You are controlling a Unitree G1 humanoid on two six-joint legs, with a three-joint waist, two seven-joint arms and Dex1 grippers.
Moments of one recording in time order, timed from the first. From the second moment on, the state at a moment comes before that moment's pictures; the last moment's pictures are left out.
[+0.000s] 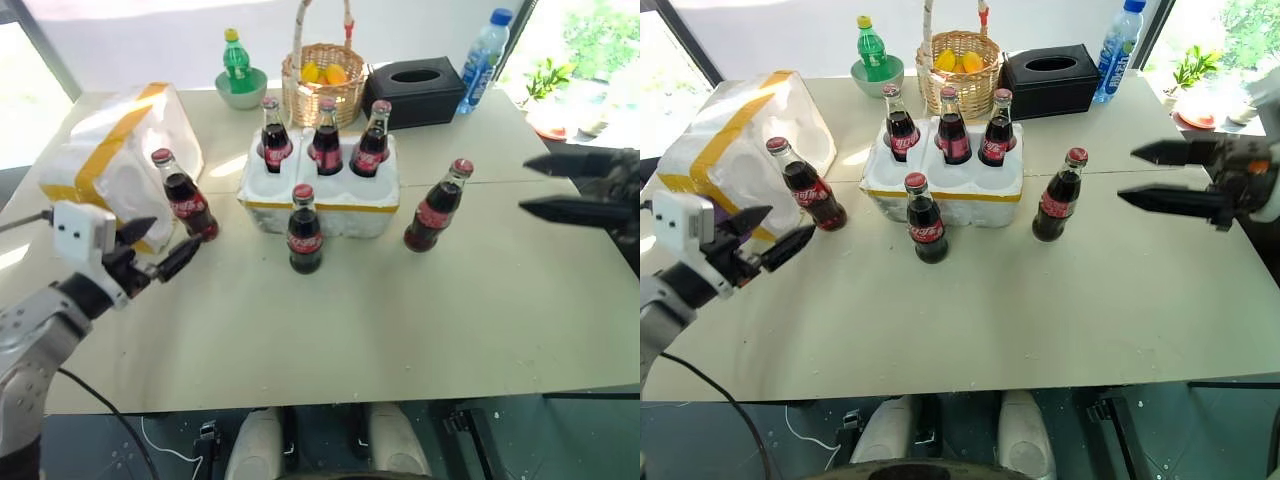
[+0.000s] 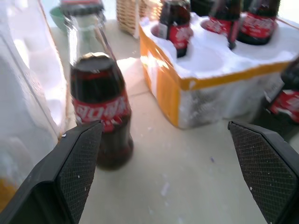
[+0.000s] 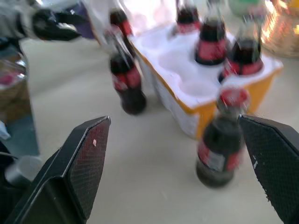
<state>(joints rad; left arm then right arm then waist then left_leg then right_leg) -0.05 0.68 0.48 -0.51 -0.73 0.73 -0.40 -0.63 -1.20 -0.38 -0.01 0.81 0.92 1.35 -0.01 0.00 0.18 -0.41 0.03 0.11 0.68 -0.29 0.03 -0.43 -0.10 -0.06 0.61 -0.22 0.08</state>
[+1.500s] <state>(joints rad) -0.62 0.82 0.20 -0.06 -0.68 0.80 -0.92 -0.70 -1.07 -0.39 -0.14 0.99 1.03 0.99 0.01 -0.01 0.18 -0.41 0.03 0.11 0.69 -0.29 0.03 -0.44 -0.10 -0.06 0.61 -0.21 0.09</state>
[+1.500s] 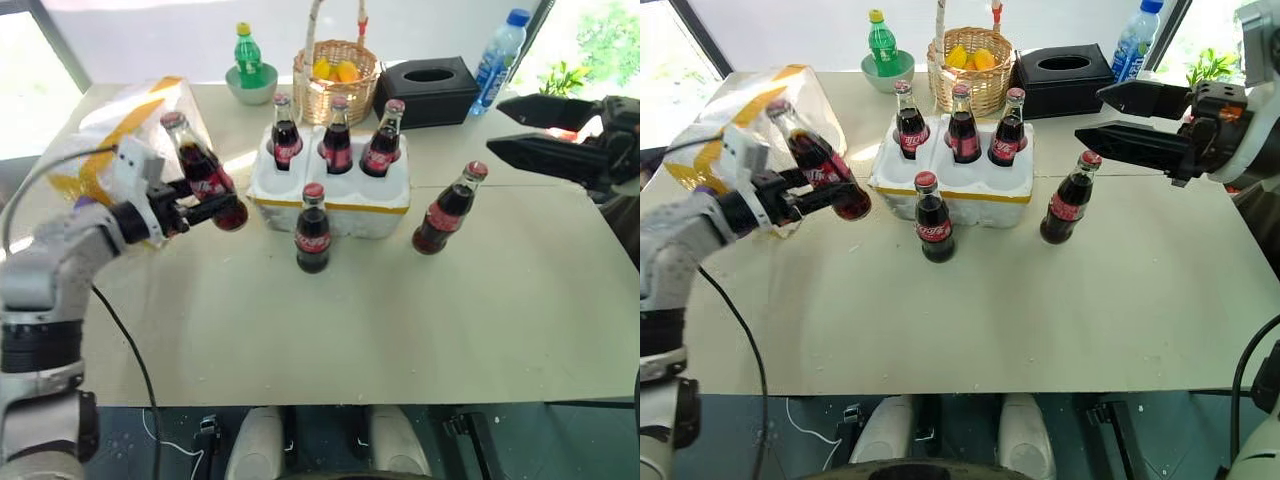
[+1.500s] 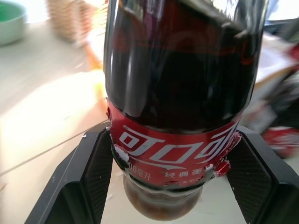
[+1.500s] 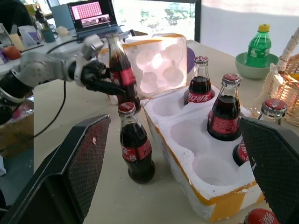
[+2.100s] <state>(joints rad) -1.35 0.32 -0.11 1.07 -0.27 0.20 -1.22 -0.48 -1.07 -0.62 -0.34 1.13 1.10 0.79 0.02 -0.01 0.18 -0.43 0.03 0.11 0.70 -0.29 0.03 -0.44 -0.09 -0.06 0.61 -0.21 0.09</state>
